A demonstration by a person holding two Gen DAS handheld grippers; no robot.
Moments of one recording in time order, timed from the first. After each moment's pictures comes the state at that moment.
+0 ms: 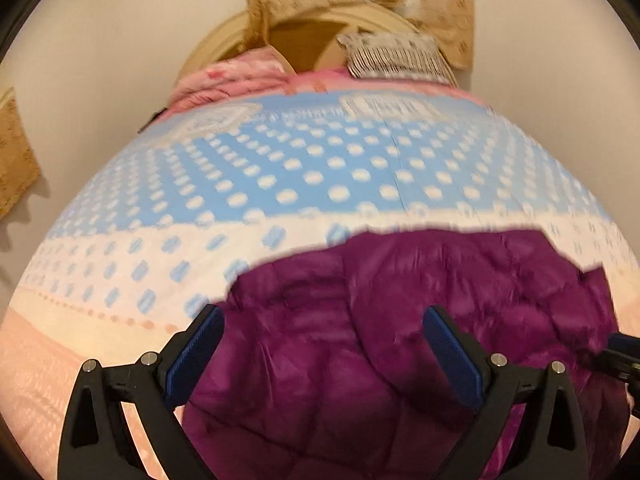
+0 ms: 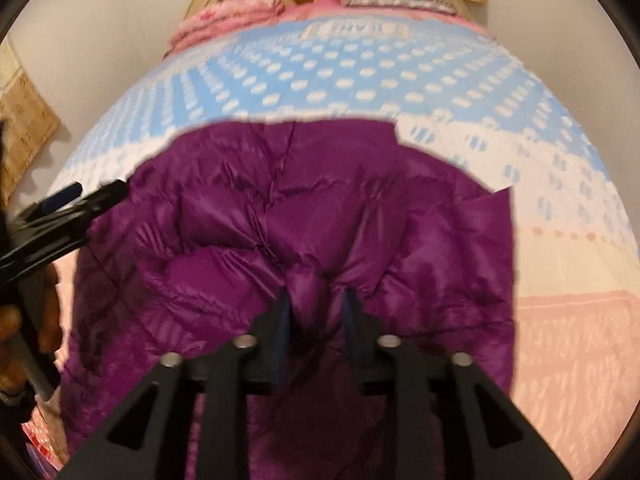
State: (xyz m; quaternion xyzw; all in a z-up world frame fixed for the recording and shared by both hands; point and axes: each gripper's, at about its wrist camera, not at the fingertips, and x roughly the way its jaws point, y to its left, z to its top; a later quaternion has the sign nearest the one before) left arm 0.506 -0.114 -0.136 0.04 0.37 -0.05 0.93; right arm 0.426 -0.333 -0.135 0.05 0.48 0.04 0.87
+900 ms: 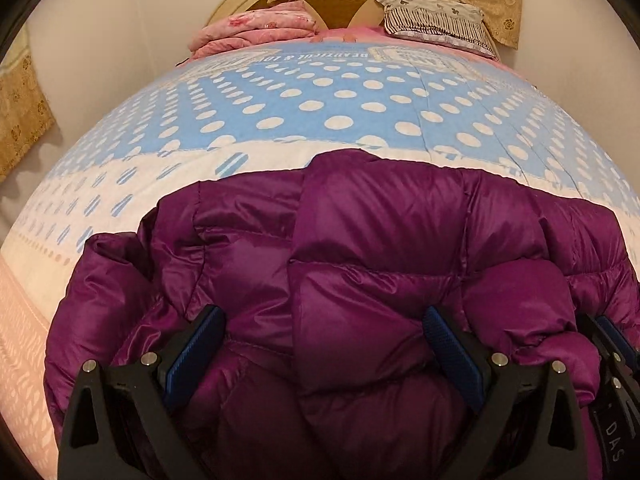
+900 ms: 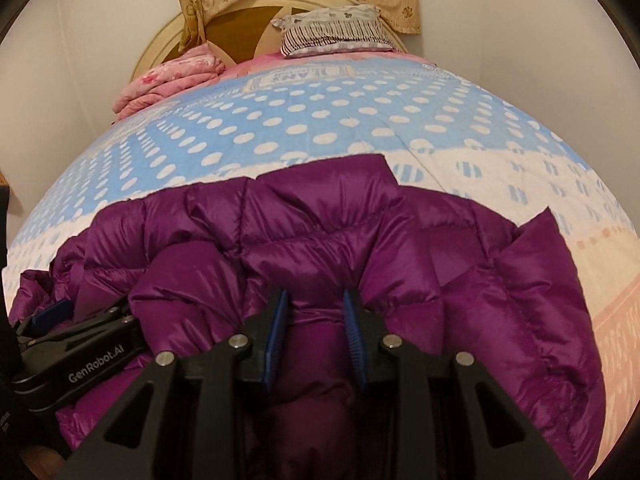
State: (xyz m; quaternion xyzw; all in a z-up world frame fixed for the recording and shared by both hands) left arm 0.553 -0.162 -0.227 0.01 0.44 0.02 0.90; right arm 0.494 -0.314 -0.204 0.09 0.40 -0.07 0.91
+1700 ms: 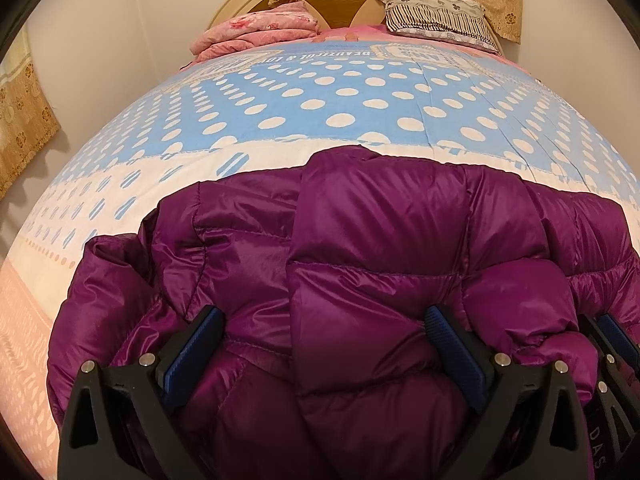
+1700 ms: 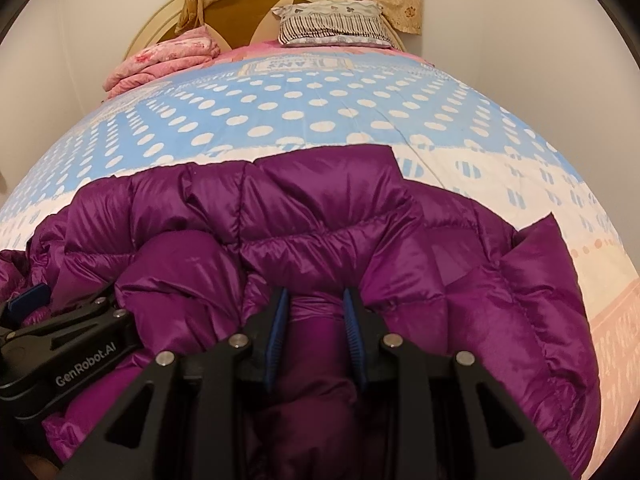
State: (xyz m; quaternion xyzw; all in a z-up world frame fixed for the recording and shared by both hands) left arm 0.555 -0.167 -0.232 0.03 0.44 0.03 0.90; right arm 0.500 -0.302 -0.213 0.04 0.41 -0.09 0.91
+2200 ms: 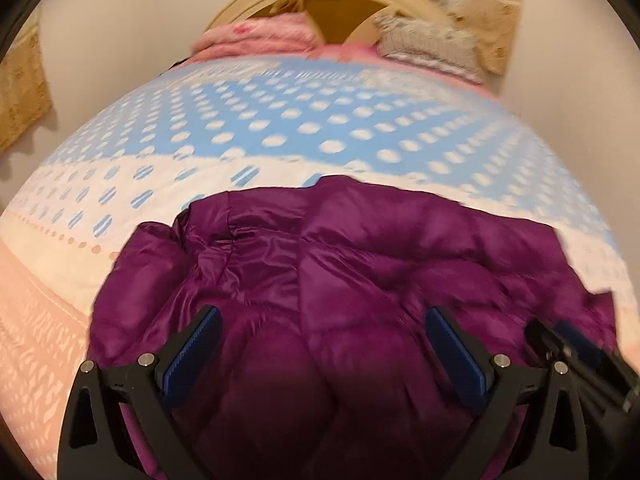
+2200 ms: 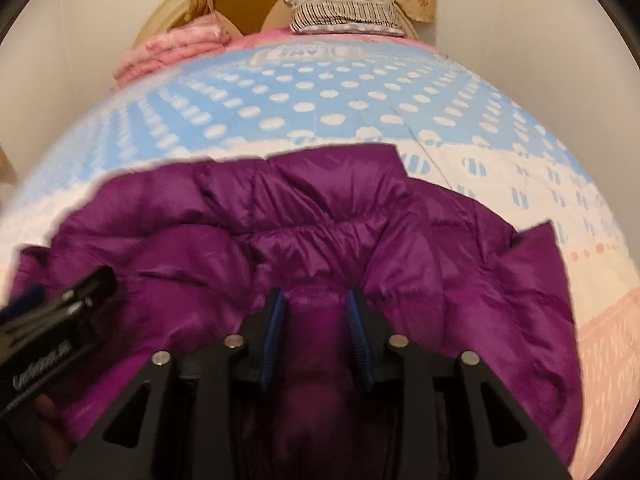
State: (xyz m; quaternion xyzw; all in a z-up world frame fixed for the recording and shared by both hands) left arm 0.506 -0.147 -0.189 -0.03 0.41 -0.02 0.91; right arm 0.477 -0.311 -0.178 0.07 0.42 -0.04 0.90
